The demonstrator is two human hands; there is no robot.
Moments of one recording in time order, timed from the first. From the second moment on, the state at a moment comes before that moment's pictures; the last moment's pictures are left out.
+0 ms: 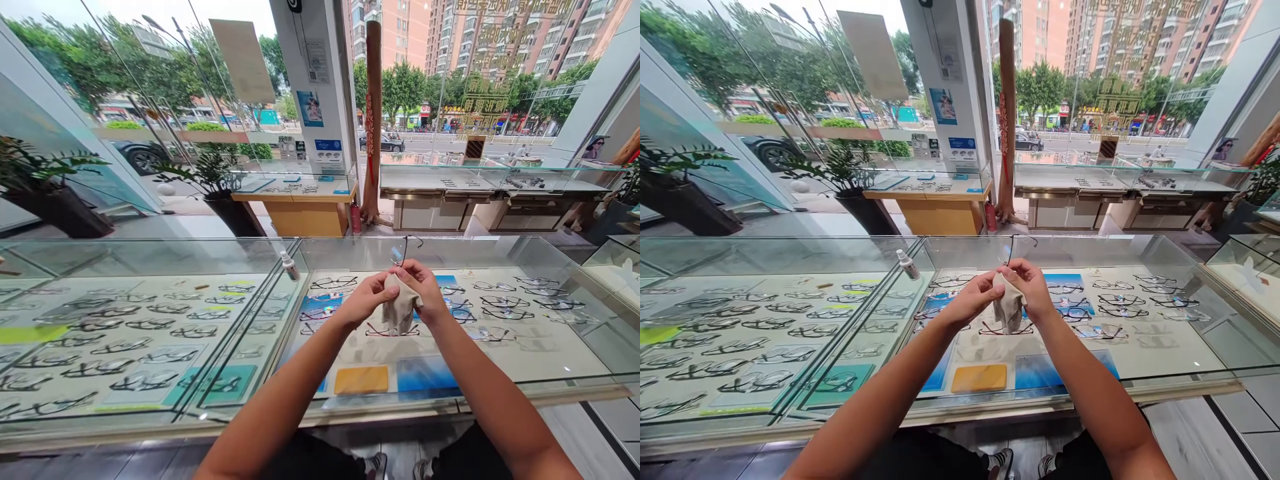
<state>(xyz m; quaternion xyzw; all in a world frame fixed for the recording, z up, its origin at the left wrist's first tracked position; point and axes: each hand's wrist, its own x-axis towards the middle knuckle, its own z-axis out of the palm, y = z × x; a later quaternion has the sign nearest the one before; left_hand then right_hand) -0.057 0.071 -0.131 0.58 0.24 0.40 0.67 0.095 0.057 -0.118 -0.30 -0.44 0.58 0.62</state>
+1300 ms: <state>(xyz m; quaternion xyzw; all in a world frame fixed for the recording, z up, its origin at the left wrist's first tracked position) -0.018 0.039 -0.045 0.59 0.29 0.69 0.30 0.043 0.031 -0.025 -0.21 -0.36 0.51 0.75</state>
